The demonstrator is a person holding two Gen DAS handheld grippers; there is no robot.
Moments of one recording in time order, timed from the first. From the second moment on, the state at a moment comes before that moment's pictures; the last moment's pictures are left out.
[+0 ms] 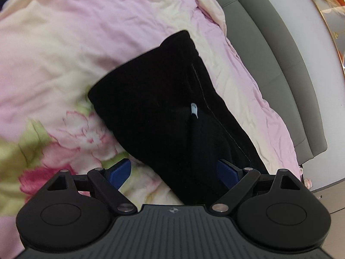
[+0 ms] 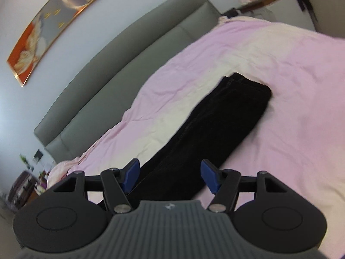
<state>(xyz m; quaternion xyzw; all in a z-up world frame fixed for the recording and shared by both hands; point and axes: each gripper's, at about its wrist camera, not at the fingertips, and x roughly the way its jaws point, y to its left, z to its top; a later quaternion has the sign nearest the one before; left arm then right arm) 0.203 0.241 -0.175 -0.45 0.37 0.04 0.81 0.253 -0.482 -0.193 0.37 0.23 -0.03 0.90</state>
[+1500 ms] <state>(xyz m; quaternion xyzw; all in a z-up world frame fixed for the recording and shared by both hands) 0.254 0.341 -0.170 -0.51 0.35 0.14 0.77 0.235 -0.576 -0.171 0.52 0.19 -0.03 0.83</state>
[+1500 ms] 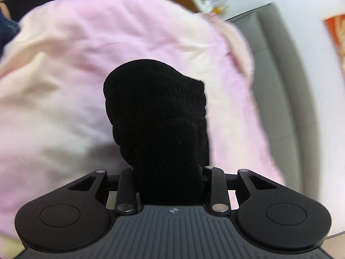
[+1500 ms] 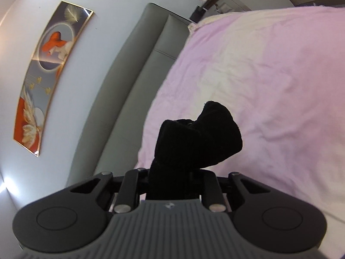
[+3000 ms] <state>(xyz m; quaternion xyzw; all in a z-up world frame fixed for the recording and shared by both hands) 0.171 0.303 -0.132 -0.37 0.37 0.15 0.84 0.271 -0.576 -0.229 0.20 0.39 0.02 0.90</state>
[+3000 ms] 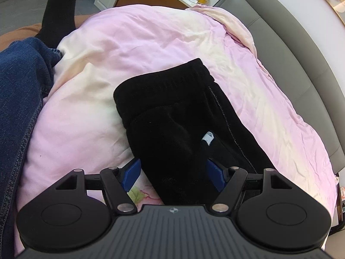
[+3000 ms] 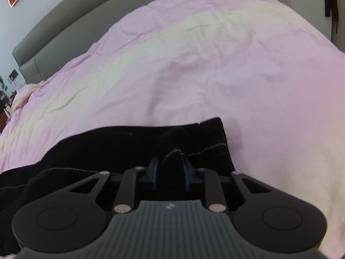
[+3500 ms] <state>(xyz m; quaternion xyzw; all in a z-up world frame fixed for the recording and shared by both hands) 0.170 0.301 -0.135 -0.36 0.38 0.15 0.84 0.296 -0.607 -0.204 0.22 0.36 -0.08 0.91</state>
